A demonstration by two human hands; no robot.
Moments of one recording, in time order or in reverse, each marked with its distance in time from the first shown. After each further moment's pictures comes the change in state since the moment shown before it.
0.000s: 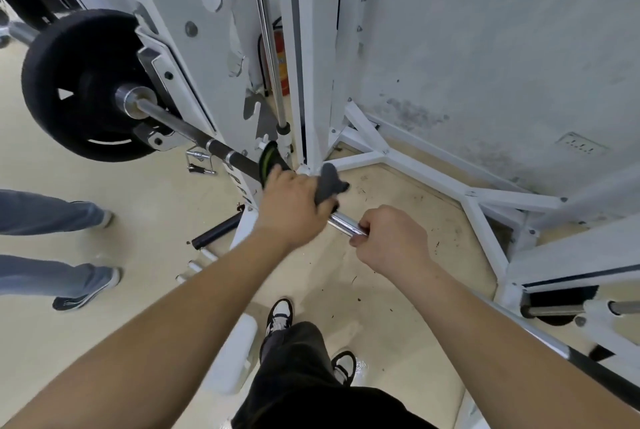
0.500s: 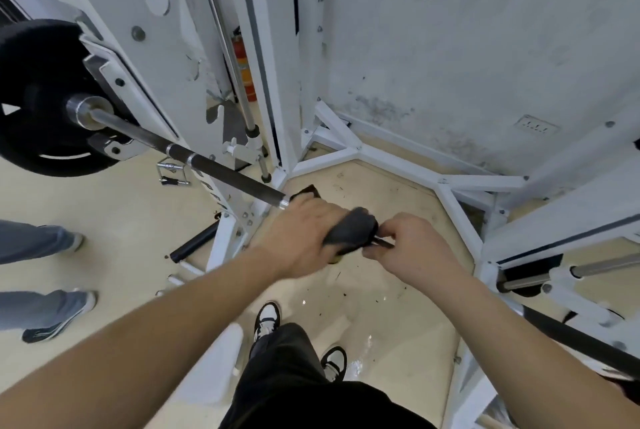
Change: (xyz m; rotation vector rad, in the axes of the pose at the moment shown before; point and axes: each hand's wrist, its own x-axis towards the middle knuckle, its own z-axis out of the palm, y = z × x) left_hand -0.032 0.052 0.007 -0.165 -0.161 0.459; right_hand -0.050 0.078 -0.018 0.209 -0.049 0.083
